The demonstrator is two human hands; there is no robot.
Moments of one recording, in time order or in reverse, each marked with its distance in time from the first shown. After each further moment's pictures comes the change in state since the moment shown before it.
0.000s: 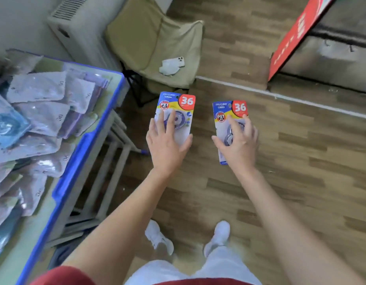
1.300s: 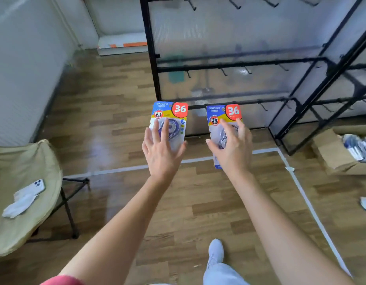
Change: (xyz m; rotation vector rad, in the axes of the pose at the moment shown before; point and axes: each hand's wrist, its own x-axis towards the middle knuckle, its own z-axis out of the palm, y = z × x) left_hand 0.273 0.671 0.357 -0.145 -0.035 0.393; right_hand 0.463 0.496 -0.346 -0.048 0.447 0.156
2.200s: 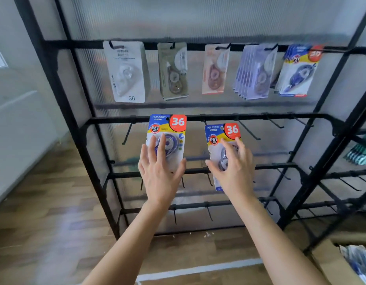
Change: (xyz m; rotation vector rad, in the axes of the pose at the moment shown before) left_hand 0.302 0.261 0.123 -0.148 0.386 0.172; right_hand 0.389 0.138 -0.071 0.040 0.235 -0.236
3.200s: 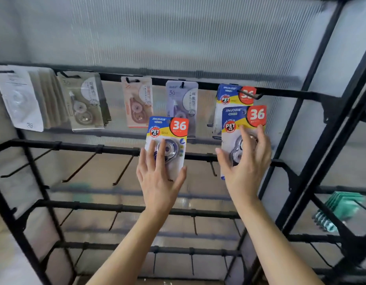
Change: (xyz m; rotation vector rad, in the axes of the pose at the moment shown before) left_hand 0.051 0.226 0.210 -0.002 0.165 -0.008; right_hand 0.193 0.240 -0.096 0.097 0.425 -0.180
